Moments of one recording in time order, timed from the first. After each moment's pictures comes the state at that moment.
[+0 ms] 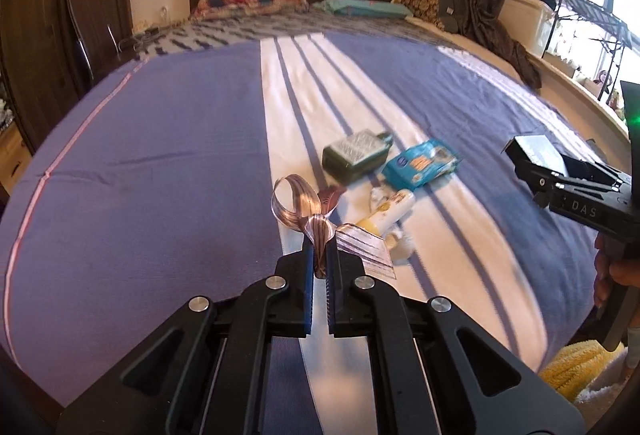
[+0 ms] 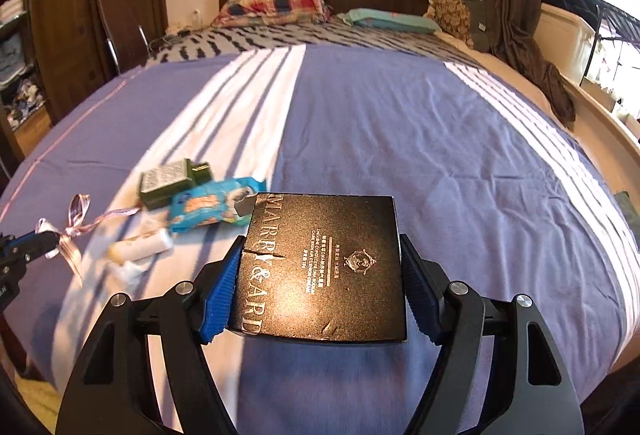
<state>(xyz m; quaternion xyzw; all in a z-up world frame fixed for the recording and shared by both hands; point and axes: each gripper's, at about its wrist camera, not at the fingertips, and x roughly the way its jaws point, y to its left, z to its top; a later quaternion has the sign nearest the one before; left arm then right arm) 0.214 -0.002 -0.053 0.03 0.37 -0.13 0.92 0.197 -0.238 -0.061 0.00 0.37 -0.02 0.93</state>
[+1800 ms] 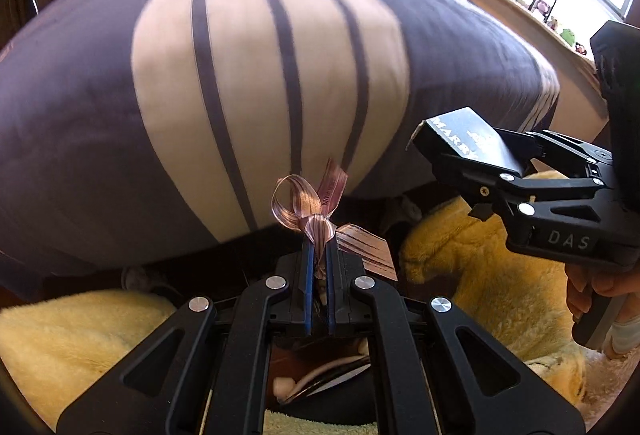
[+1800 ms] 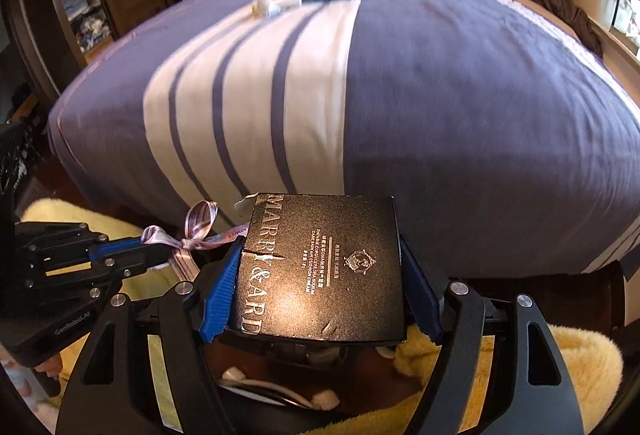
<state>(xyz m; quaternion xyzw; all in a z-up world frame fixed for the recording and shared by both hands) -0.012 -0.040 -0.182 0.03 0.48 -0.24 0.84 -0.040 -0.192 -0.163 0.01 0.46 0.07 0.88</state>
